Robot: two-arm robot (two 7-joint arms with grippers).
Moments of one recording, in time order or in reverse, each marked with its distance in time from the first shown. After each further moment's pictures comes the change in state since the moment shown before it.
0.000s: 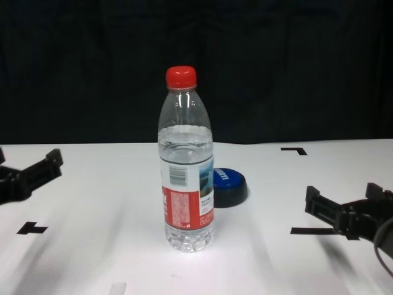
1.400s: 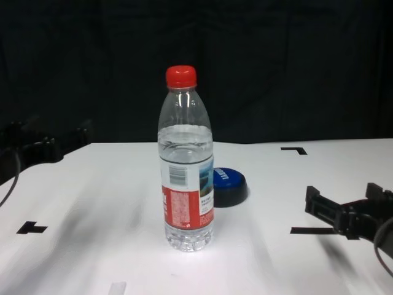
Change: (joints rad) left arm -0.229 0.044 0.075 0.190 -0.016 -0.013 -0.063; right arm 0.000 0.000 0.000 0.000 0.000 0.000 0.000
